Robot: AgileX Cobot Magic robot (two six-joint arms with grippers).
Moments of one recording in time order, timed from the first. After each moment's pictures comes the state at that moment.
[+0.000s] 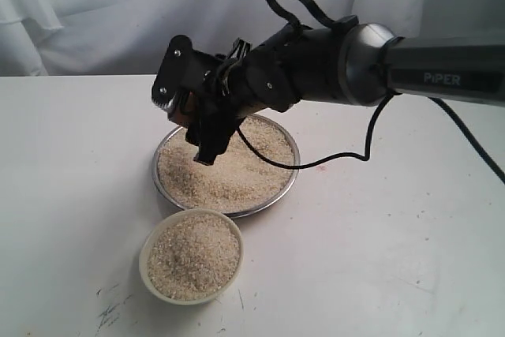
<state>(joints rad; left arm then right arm) 0.01 0.01 0.00 -0.04 0.29 0.01 0.82 2.07 -1.54 -0.15 0.33 -0.58</state>
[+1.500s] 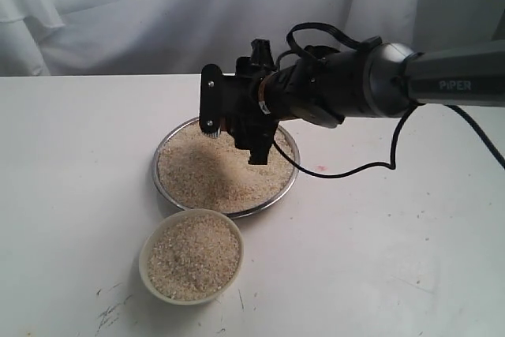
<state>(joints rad) 0.01 0.01 0.00 -0.04 0.29 0.01 0.73 2.08 -1.43 -0.66 0.15 -0.48</state>
